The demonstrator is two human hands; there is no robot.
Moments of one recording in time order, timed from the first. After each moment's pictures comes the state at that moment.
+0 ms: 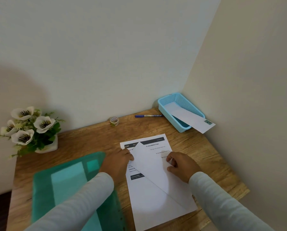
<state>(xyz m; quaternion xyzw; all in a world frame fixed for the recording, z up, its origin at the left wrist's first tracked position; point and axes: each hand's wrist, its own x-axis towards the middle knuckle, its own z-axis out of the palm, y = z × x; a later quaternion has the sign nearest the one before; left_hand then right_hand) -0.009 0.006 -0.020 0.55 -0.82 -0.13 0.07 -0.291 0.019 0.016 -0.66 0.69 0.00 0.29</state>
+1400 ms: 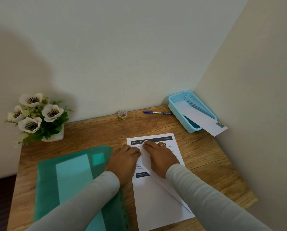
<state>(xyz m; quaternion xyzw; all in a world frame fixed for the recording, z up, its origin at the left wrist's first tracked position) -0.009 0.014 -0.037 0.53 -0.84 -0.08 0.11 -0.196 -0.014 0.002 -0.81 0.56 0.07 0.16</state>
